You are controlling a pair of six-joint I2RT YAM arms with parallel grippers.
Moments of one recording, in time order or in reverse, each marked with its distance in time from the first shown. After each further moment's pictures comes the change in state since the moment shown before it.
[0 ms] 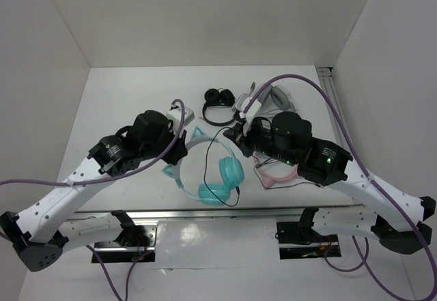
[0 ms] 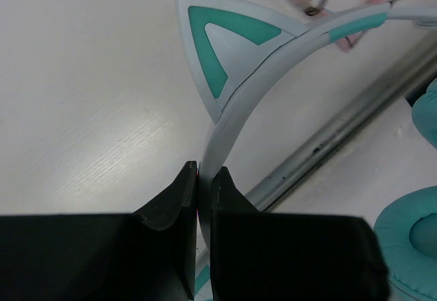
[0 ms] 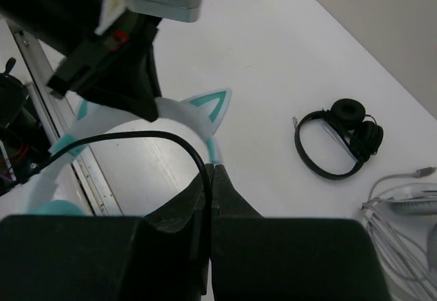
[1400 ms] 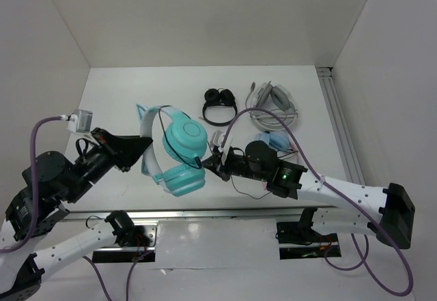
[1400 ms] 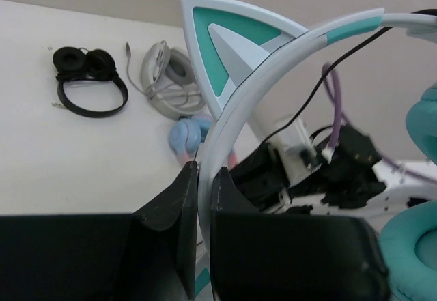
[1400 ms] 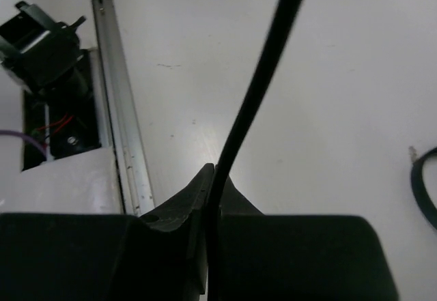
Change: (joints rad) left arm -0.078 -0.512 0.005 0.169 -0.140 -0.380; right arm 0.034 0.043 -0.523 0.605 -0.179 0.026
